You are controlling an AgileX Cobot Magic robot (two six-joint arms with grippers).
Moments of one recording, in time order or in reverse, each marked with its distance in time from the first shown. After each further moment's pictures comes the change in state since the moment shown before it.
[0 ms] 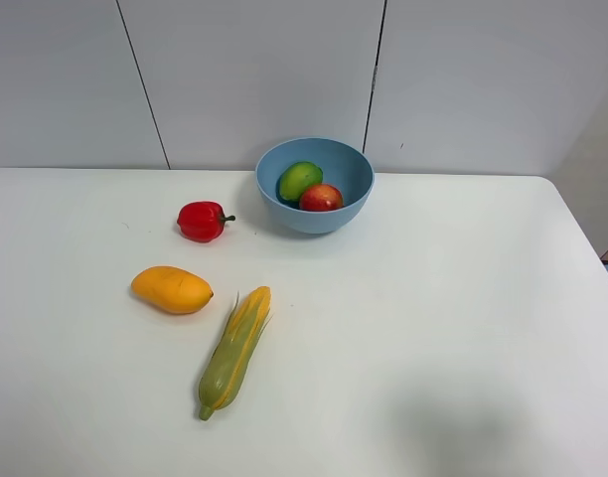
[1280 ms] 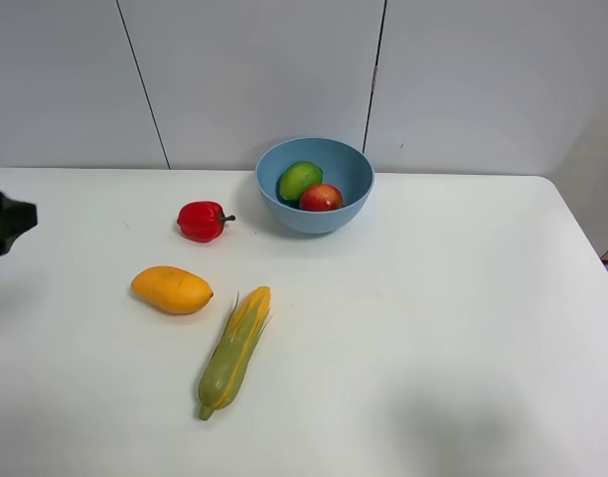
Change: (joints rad) left arm 0.000 0.898 -0.119 -0.095 -0.635 0.011; right arm 0.000 0.000 0.000 0.000 0.000 0.000
